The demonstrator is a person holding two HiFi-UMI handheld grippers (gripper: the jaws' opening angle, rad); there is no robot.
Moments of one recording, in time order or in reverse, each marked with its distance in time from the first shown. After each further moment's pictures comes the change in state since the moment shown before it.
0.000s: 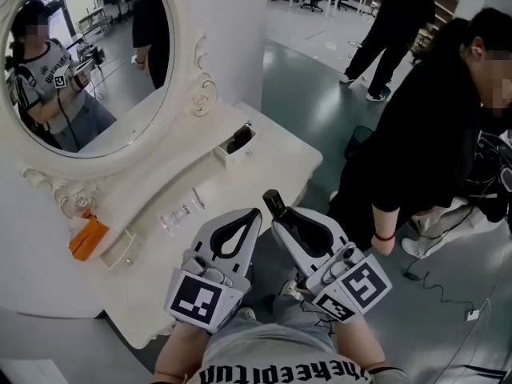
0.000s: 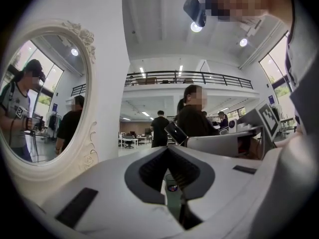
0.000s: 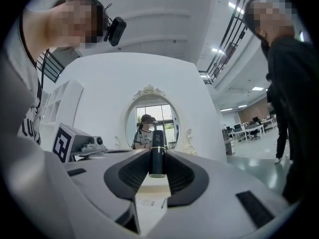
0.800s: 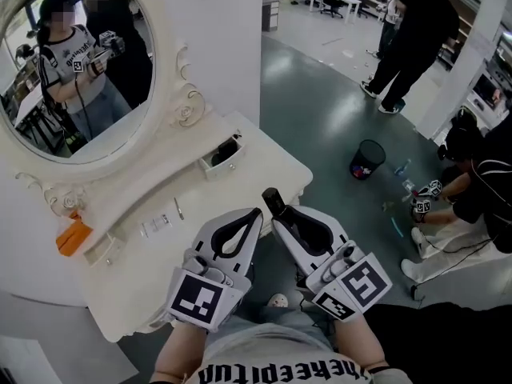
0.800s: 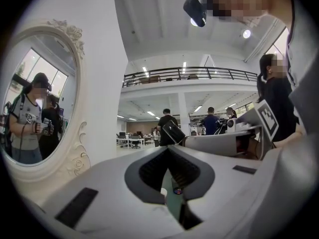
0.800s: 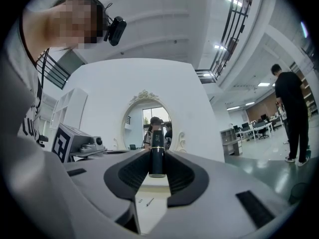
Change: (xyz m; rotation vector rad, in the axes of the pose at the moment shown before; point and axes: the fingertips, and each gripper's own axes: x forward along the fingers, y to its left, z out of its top) left arm 0.099 -0.025 0.007 0.017 0.010 0.092; right arm -0.017 -0.101 0.016 0.009 -0.009 0.101
